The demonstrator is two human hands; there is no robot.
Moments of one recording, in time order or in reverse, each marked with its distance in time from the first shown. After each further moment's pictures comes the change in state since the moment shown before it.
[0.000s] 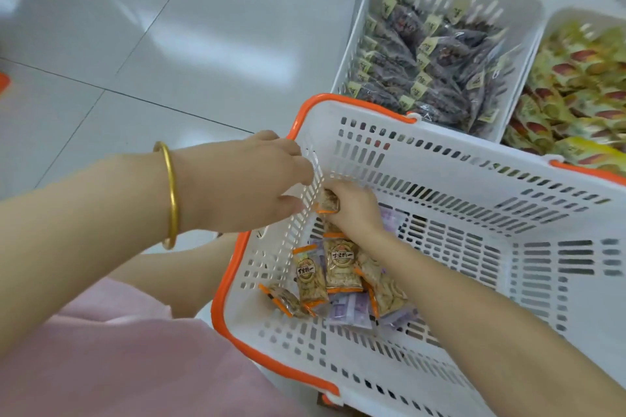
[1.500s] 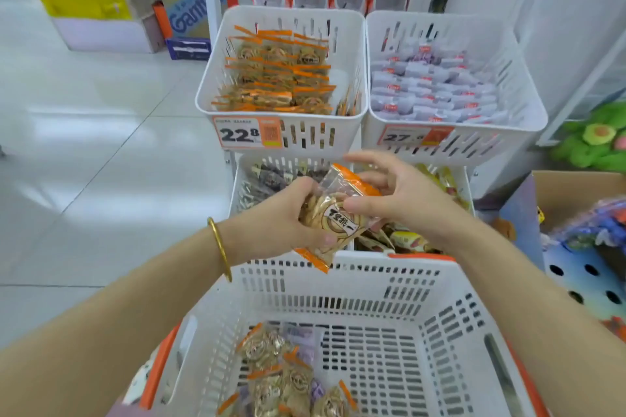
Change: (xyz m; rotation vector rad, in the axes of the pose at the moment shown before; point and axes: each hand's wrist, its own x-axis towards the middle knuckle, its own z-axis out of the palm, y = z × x) left_hand 0.049 0.102 -0.126 -0.977 0.315 0.329; right_hand -0.142 0.006 -0.330 0.713 0.286 -0.078
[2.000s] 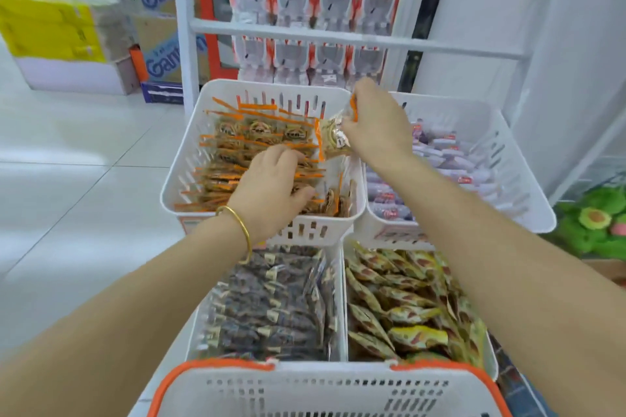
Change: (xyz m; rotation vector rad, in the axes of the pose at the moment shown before) left_hand 0.135 0.025 -0.097 0.645 0.468 0.188; right_hand 0.194 -0.088 -0.064 -0.930 0.701 -0.206
